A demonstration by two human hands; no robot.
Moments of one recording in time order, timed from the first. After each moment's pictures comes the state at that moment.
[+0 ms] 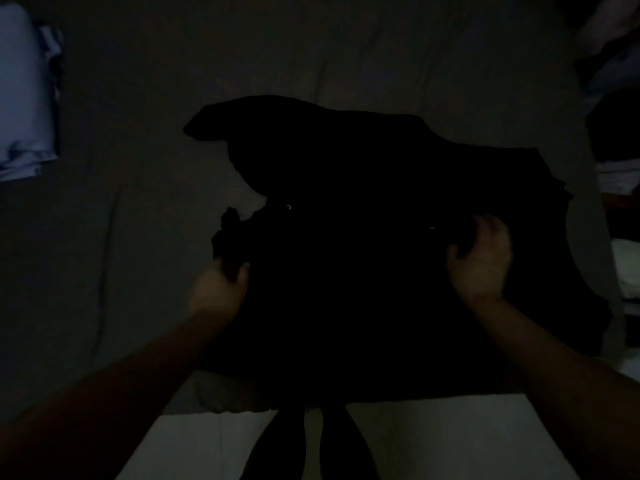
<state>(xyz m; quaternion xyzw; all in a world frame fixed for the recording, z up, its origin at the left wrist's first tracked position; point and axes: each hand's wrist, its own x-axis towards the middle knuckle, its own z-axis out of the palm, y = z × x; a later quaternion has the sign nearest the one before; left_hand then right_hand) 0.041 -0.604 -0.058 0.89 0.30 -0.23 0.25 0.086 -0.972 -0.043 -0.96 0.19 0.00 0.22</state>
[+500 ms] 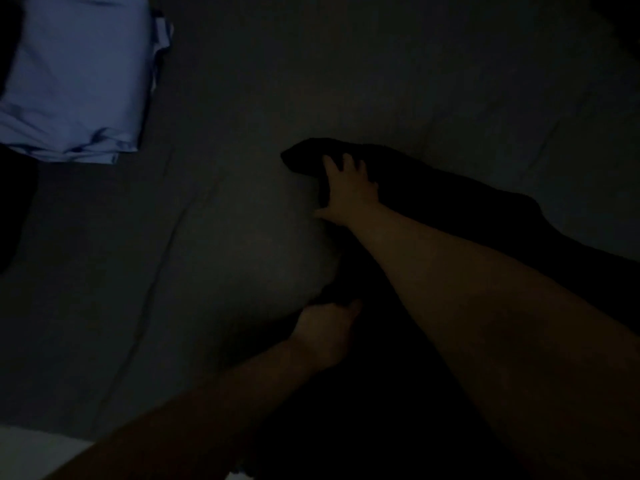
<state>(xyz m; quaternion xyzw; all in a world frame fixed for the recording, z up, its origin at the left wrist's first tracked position) 0.095 -0.628 -0.059 0.91 -0.07 -0.37 0.16 0.283 -0.657 -0.067 -0.93 -0.18 0.30 0.11</state>
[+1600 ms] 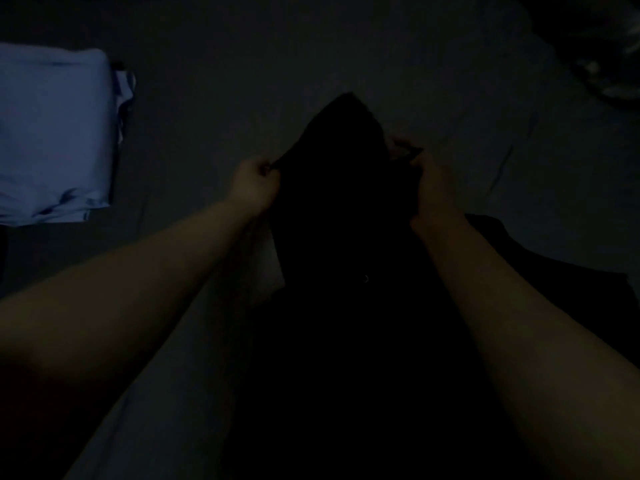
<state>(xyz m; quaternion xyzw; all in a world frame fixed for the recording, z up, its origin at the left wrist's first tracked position) 0.314 -0.523 -0.035 0.86 0.23 -0.12 0.44 0.338 -0.748 -0.002 -0.57 0.23 0.18 0.77</state>
